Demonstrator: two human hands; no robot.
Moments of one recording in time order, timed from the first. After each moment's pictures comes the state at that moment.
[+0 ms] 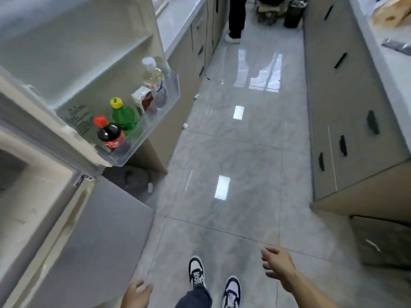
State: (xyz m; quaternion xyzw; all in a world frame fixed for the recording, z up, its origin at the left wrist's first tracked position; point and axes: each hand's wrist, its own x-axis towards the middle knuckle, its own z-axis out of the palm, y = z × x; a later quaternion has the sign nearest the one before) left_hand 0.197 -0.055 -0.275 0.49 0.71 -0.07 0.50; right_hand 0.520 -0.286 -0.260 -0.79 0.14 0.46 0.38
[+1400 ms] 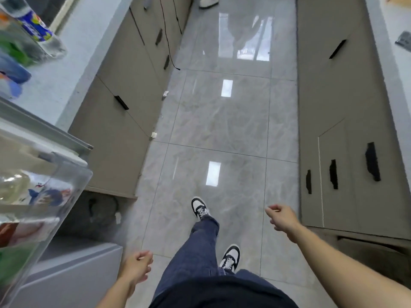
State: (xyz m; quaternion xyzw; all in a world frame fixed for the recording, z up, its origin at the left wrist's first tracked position) left_hand 0.609 0.096 -0.282 0.48 0.70 -0.14 0.51; right_hand 0.971 -0.160 -0.265 -0.84 0.10 0.42 0.32
